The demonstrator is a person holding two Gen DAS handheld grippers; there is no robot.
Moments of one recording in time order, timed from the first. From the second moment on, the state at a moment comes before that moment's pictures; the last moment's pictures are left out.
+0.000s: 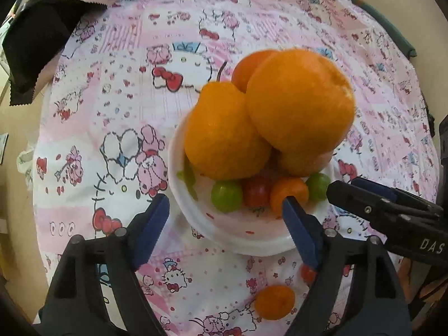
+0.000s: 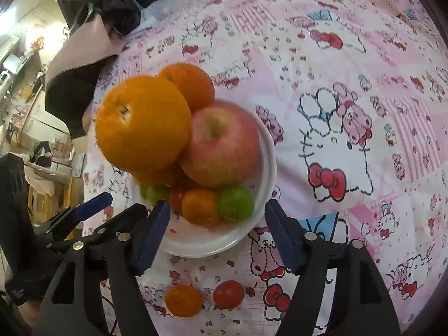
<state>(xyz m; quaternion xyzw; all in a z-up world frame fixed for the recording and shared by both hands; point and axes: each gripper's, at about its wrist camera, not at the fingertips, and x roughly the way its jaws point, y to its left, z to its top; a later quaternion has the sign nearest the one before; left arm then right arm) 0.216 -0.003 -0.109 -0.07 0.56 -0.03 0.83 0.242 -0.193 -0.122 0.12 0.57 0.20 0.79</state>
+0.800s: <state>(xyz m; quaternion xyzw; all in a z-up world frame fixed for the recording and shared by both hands) 0.153 0.011 -0.037 -0.06 0.46 0.00 0.89 0.181 -0.239 -0.067 0.16 0.53 0.21 0.80</state>
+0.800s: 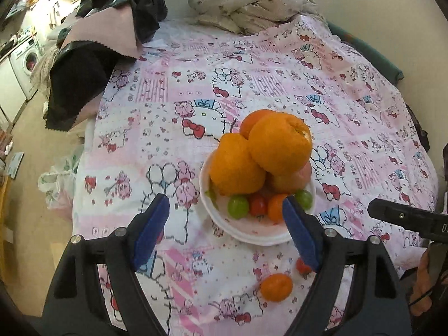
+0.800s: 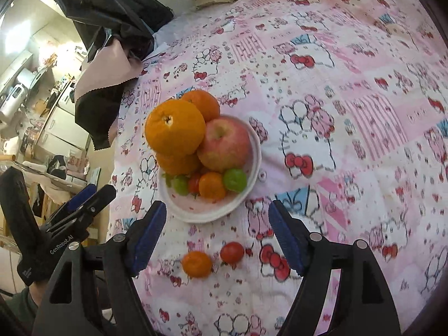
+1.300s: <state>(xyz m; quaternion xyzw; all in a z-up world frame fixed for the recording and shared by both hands) 0.123 0.009 -0.094 -0.12 0.57 -0.02 0.81 0.150 -0.261 -0.077 0.21 0.54 0.18 0.79</state>
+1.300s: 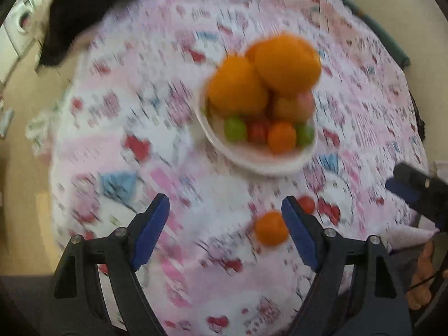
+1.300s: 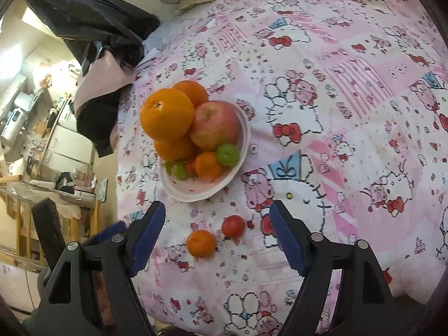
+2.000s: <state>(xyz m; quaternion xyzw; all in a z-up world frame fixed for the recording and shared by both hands) 0.126 -0.083 -0.155 0.01 0.64 -0.09 0.77 0.158 -0.284 -0.101 0.23 0.57 0.15 0.78</state>
